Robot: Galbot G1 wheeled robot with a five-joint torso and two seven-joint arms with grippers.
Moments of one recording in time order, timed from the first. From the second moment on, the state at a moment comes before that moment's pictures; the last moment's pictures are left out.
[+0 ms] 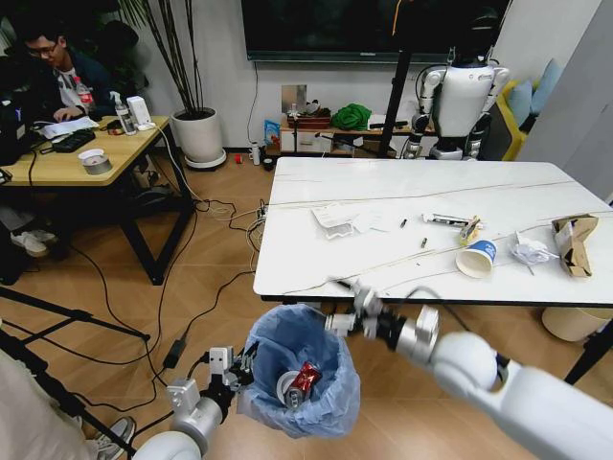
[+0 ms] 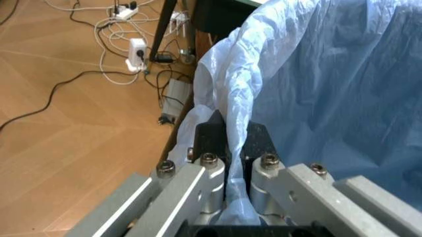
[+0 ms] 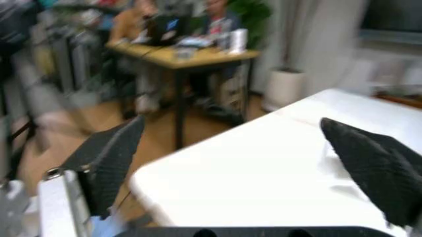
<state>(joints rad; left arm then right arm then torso) 1.62 -1.08 -0.33 -2.10 -0.68 0.21 -0.16 -0.77 0.73 -0.20 1.89 0.76 0.03 -0.06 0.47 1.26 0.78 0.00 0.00</state>
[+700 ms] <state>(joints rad) 1.68 -1.09 -0.40 -2.14 -0.66 0.22 -0.16 -0.58 1.08 -0.17 1.48 0.96 -0.17 0.30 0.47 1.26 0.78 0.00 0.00</state>
